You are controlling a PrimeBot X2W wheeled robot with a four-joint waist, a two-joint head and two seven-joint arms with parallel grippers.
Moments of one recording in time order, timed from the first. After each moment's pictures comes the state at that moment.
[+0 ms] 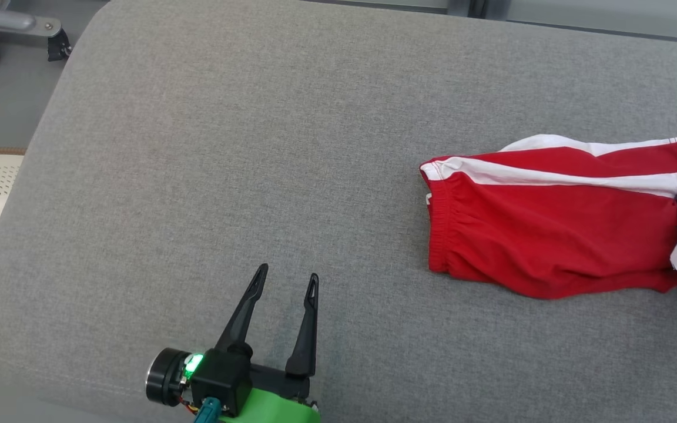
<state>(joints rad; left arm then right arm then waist) 0.00 0.05 -0.44 0.00 -0.18 0.07 -0.26 -0.60 -0.47 0.10 0.96 0.59 0.13 0.10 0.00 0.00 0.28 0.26</state>
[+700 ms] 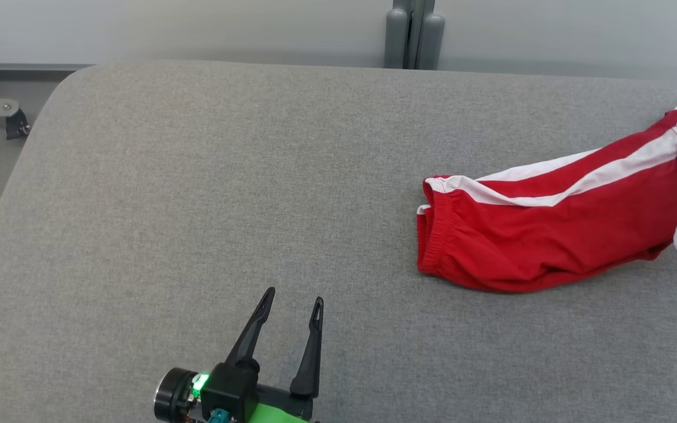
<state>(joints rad) 0.03 0.05 -0.45 0.05 -0.18 0.06 -0.26 -0.58 -0.61 0.28 0.71 0.54 0.13 0.03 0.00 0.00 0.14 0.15</state>
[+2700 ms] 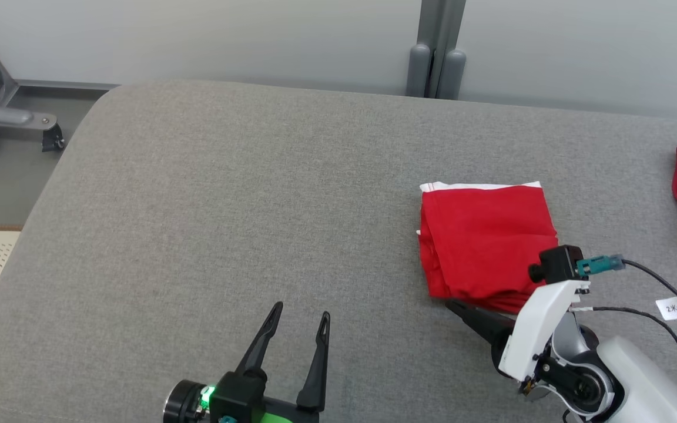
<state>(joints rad) 0.04 0.05 -0.48 0.08 -0.21 0.06 -0.26 -0.25 -0.36 0.45 0.23 1.09 0.13 0.41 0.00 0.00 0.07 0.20</state>
